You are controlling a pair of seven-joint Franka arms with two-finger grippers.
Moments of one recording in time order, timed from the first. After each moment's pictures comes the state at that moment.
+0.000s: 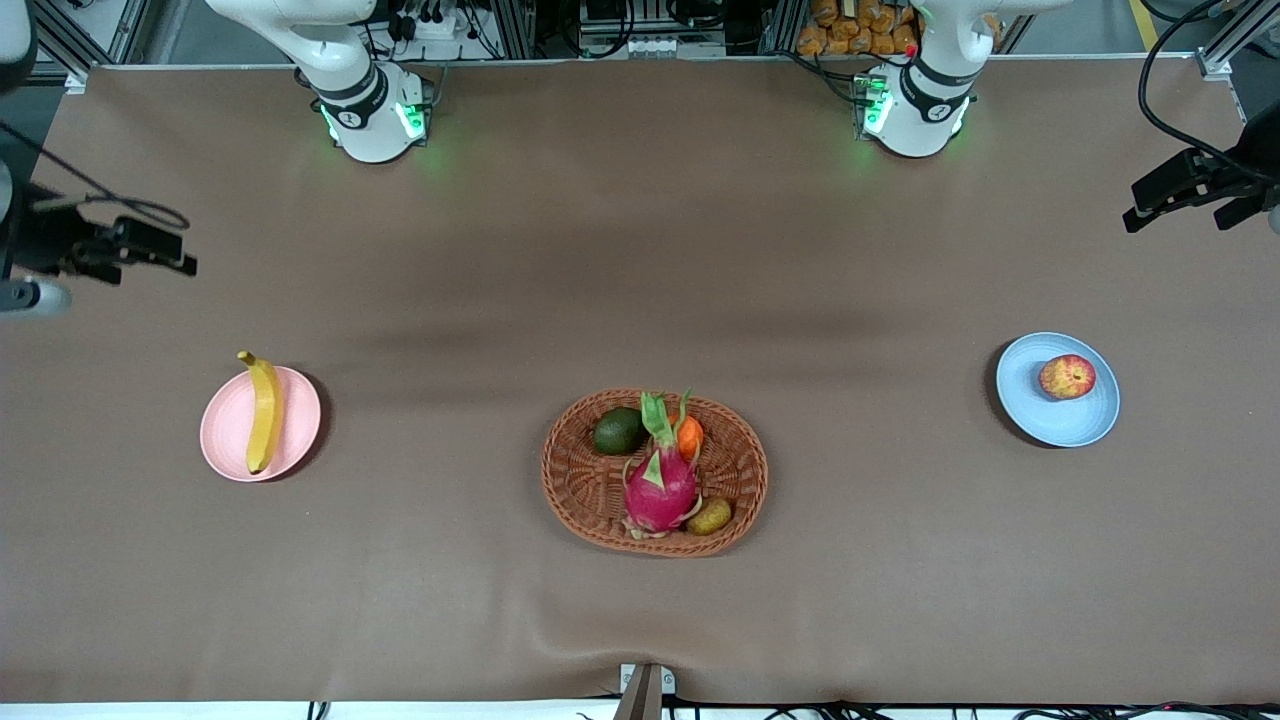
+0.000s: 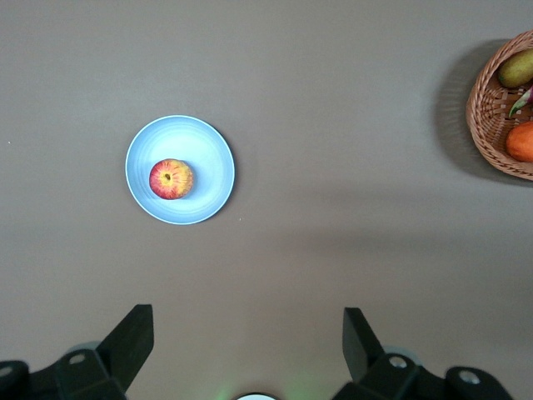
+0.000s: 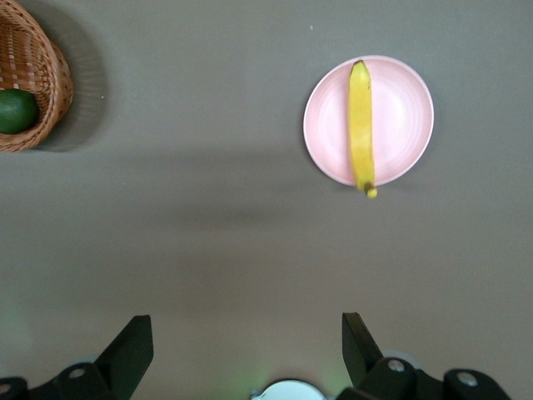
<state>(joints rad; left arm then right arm) -0.02 -0.10 0.04 -1.63 -0.03 1.52 -0.03 -0.01 0.00 -0.02 -1.60 0.11 1.44 -0.02</state>
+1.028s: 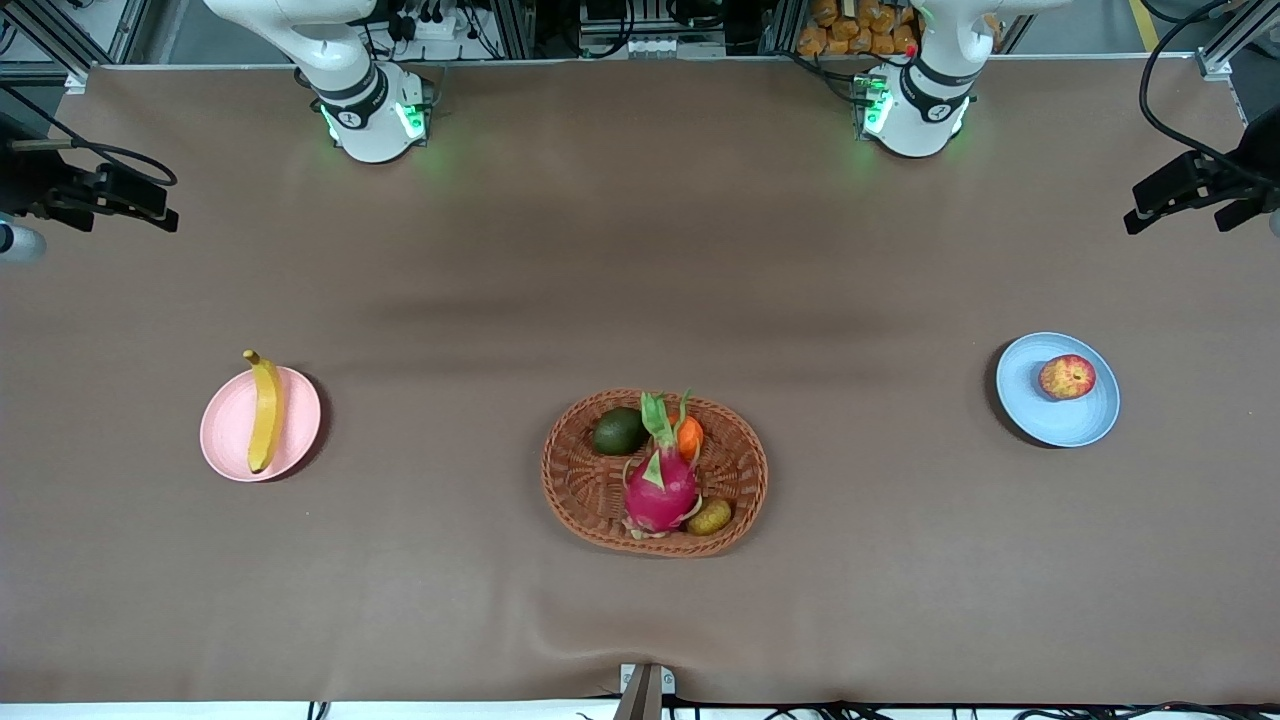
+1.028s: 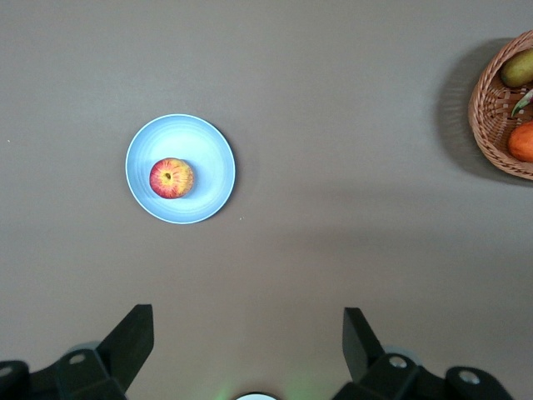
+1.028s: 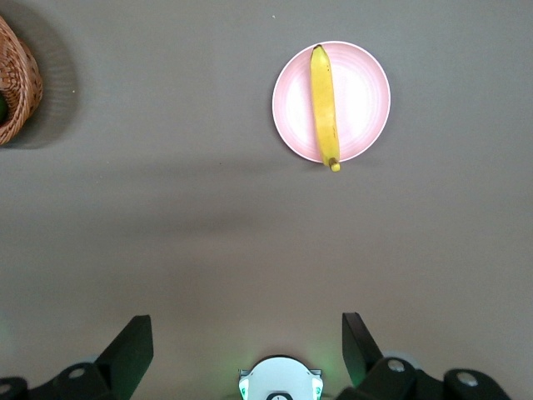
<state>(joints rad) -0.02 -0.09 0.04 -1.63 -0.03 1.52 -0.03 0.01 -0.04 -0.04 -1.57 0.04 1.37 0.01</state>
